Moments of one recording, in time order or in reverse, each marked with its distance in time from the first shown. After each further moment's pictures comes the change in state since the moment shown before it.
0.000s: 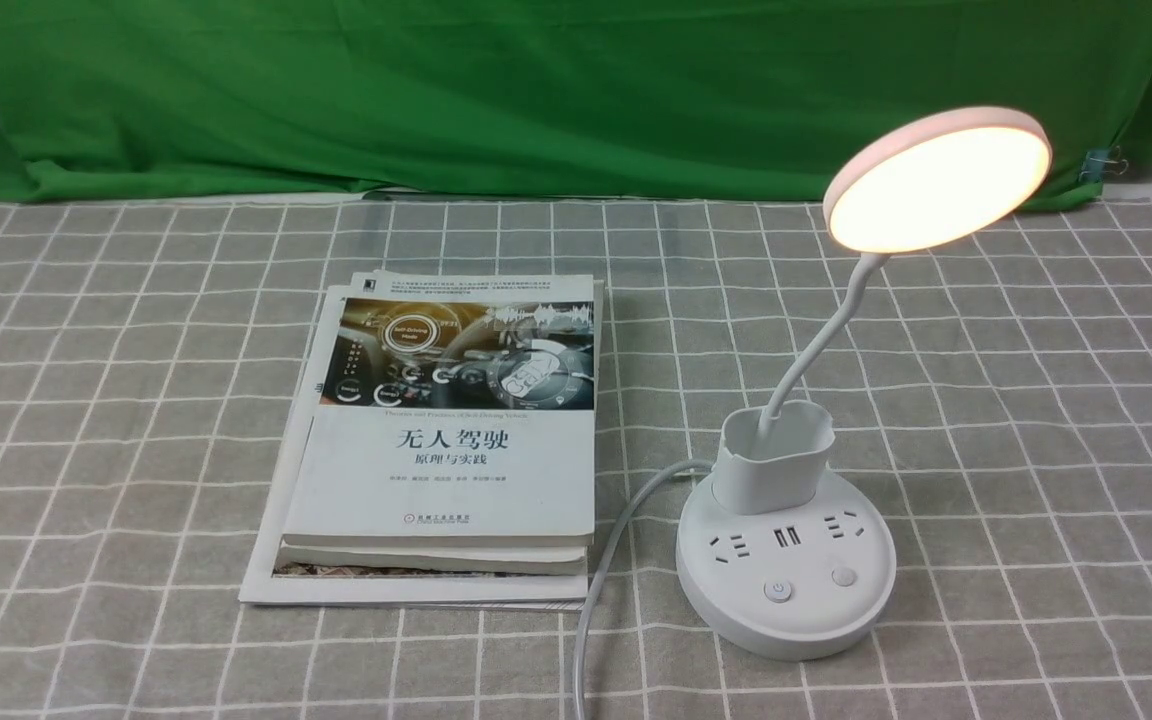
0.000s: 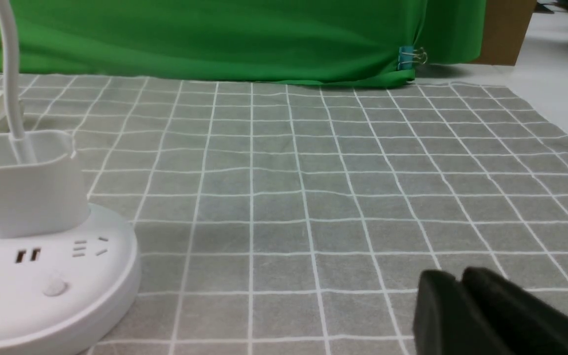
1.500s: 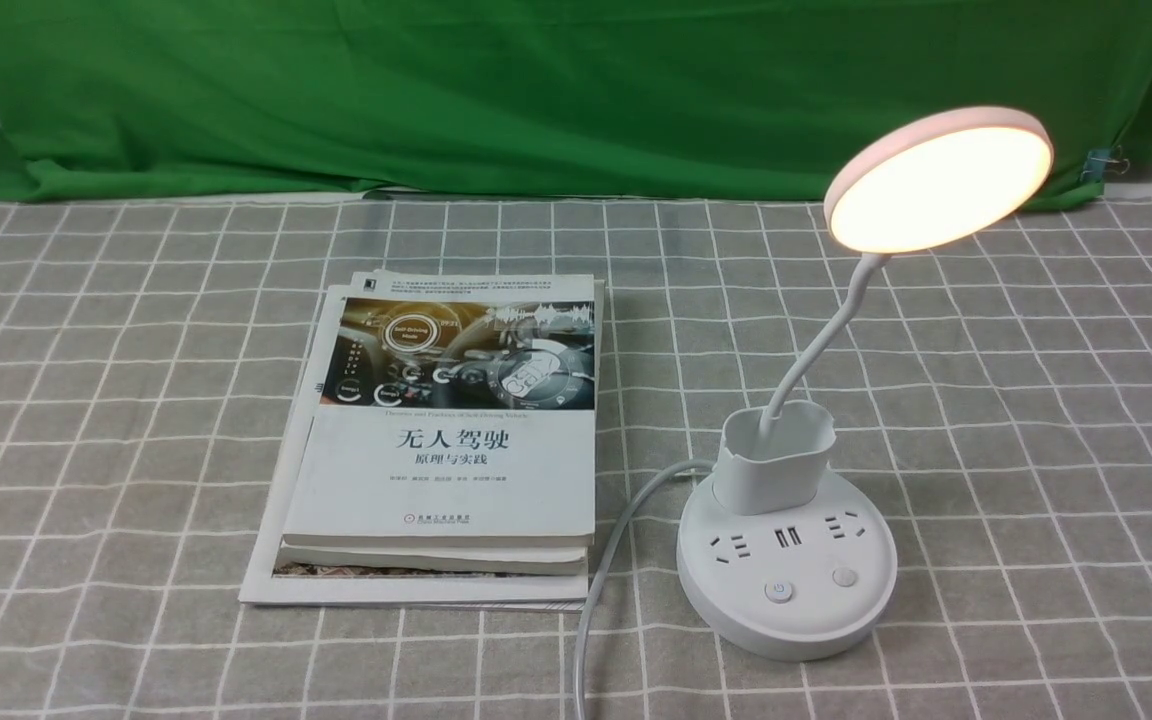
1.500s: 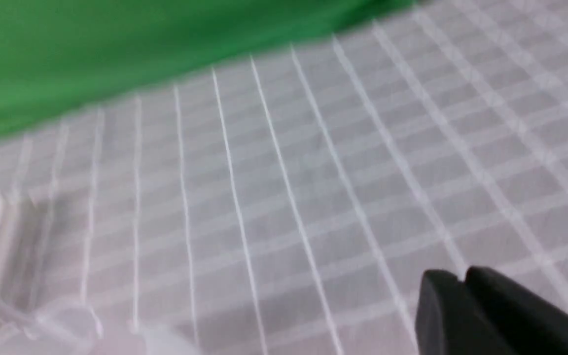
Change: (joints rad) right arm 0.052 0.973 -0.479 0.038 -0.089 0.347; left arm 0.000 0.000 0.000 -0.001 0.000 0.000
